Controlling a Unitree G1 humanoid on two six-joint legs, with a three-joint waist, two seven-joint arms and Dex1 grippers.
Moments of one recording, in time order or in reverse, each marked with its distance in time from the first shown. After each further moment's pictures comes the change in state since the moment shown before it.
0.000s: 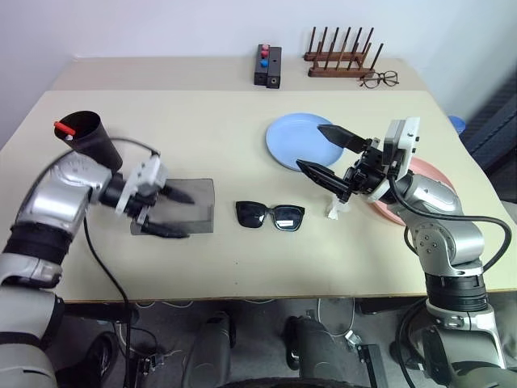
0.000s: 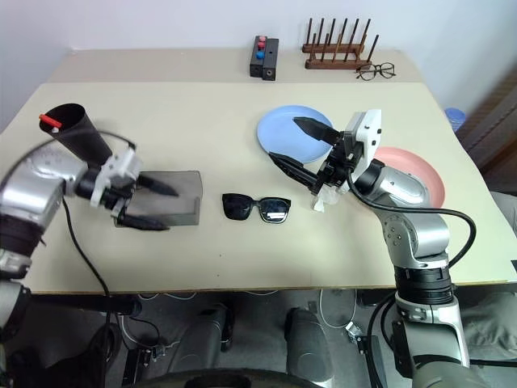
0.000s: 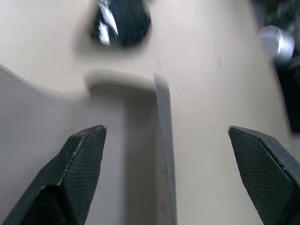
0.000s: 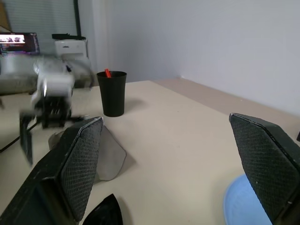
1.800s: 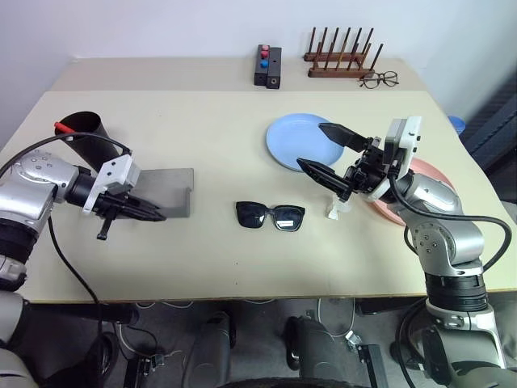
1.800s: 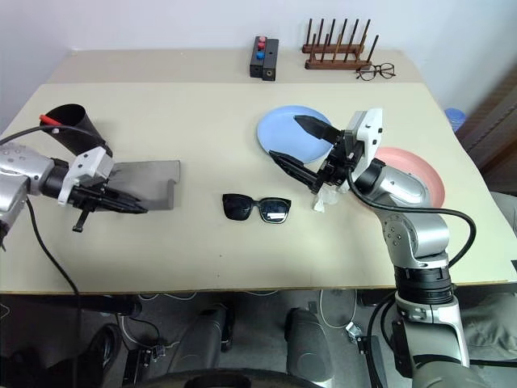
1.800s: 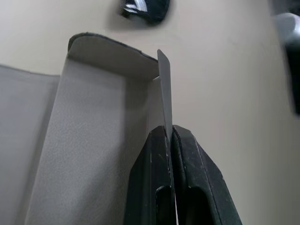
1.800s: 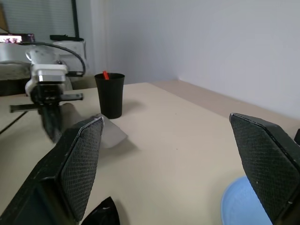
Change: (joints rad) left arm 0.074 0.188 -0.145 0.102 -0.049 -0.221 0.000; right arm -0.001 0.000 0.001 -0.003 0.009 0.001 -0.008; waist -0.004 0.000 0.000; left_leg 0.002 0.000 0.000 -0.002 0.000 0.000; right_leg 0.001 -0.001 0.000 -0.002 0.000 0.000
